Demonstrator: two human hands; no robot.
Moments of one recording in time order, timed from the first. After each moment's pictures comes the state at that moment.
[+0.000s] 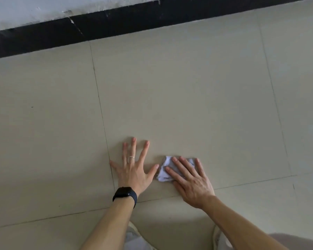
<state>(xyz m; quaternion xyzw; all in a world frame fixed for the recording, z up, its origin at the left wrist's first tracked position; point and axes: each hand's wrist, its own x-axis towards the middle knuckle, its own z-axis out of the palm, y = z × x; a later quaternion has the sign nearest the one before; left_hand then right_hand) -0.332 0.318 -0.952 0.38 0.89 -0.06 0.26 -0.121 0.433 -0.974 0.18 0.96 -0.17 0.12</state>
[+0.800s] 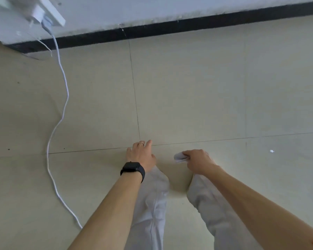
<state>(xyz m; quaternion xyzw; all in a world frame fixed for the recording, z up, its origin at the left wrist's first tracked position) -0.318 0.290 -0.629 0.31 0.80 -0.17 0.48 -0.154 0.431 -0.657 0.35 0.72 -0.37 0.47</state>
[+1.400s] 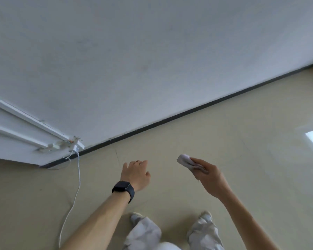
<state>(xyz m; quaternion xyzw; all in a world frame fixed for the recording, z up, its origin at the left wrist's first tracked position) -0.321 0.408 -0.183 0.52 0.78 -0.11 0.31 -0.077 0.508 -0.132 0.58 0.64 -0.51 -0.04</state>
